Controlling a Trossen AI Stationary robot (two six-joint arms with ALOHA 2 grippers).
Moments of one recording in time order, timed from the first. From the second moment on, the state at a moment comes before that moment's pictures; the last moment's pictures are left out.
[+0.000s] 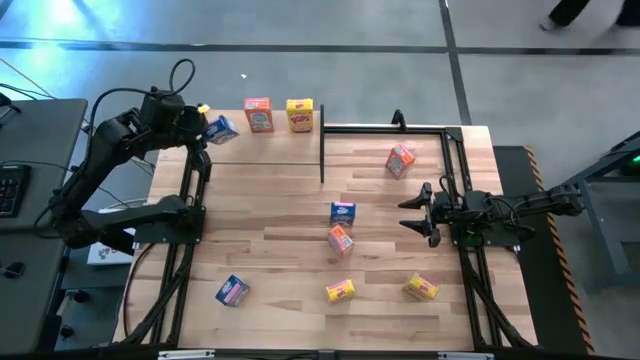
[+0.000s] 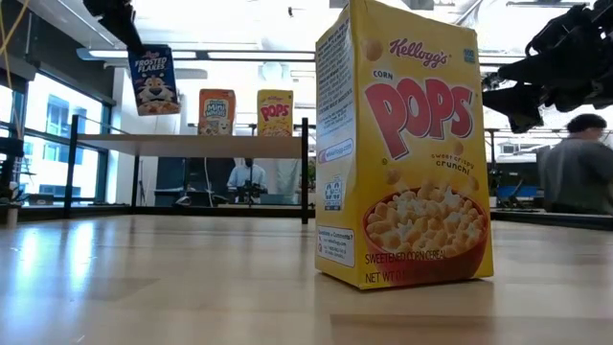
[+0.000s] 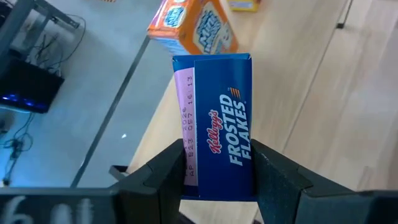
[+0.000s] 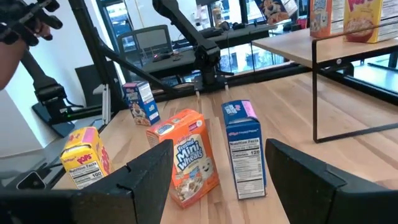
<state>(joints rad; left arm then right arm) 0.81 0.87 1.27 -1.18 -0.14 0.54 0.16 0.13 0.01 0.09 0.15 0.21</state>
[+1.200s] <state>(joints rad) 0.92 1.05 1.27 -1.11 -0.14 0.80 0.16 0.13 0.01 0.09 0.15 0.21</state>
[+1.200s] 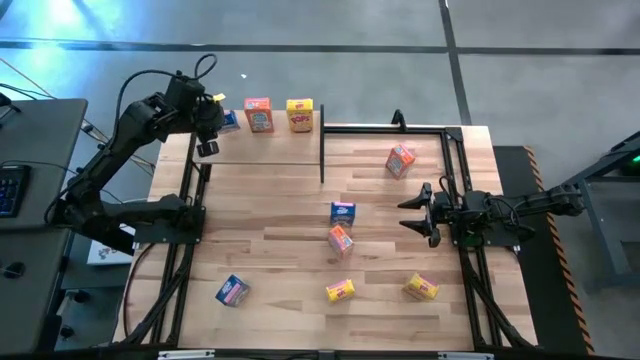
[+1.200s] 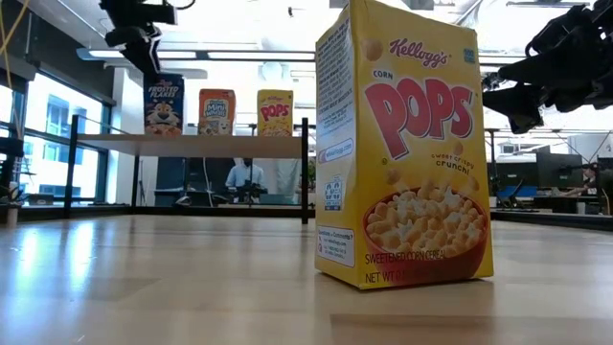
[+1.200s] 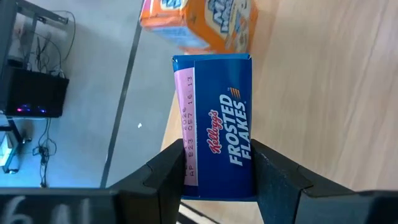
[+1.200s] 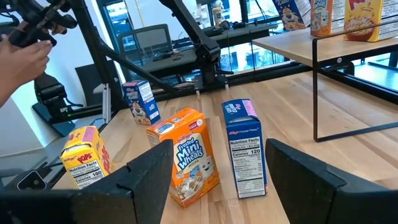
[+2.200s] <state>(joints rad) 1.01 1.09 1.27 -1.10 -0.06 0.79 0.16 0.13 0.01 0.09 0.15 0.21</state>
